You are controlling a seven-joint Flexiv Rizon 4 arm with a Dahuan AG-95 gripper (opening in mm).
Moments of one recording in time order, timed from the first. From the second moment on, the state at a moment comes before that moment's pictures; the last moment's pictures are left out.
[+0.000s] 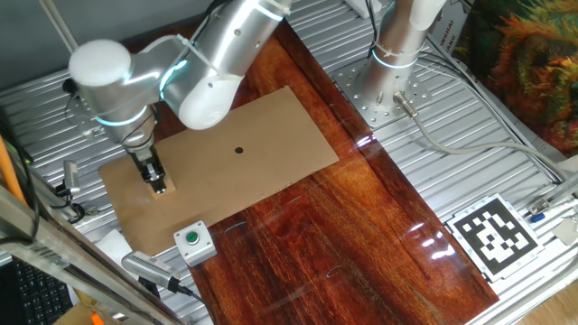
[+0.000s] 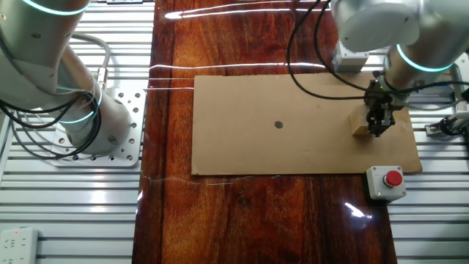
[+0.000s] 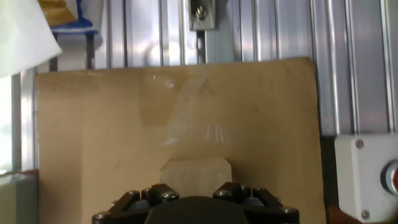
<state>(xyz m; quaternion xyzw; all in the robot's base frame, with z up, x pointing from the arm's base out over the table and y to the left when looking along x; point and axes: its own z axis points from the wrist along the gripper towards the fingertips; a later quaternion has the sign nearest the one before) 0.690 0.004 0.042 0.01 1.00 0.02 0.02</state>
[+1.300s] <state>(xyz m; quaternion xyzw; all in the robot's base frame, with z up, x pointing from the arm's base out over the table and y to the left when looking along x) 0.639 -0.002 0.041 0.00 1.00 -0.01 0.00</state>
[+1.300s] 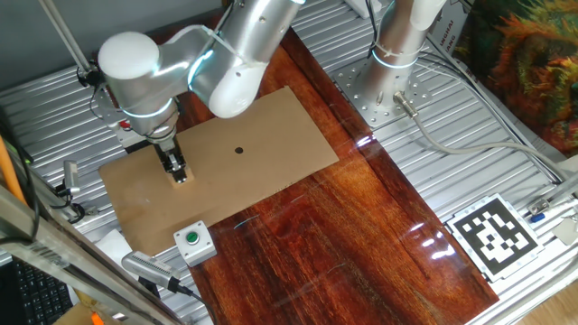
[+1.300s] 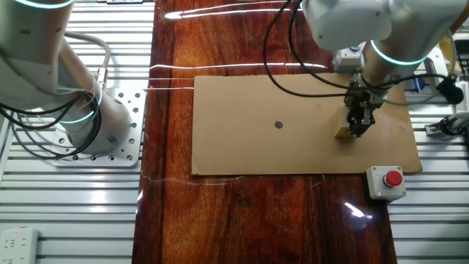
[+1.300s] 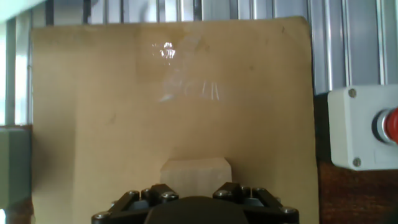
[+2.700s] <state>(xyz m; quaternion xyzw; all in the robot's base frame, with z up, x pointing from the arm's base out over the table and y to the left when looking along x) 0.583 -0.006 0.041 0.01 1.00 0.01 0.00</state>
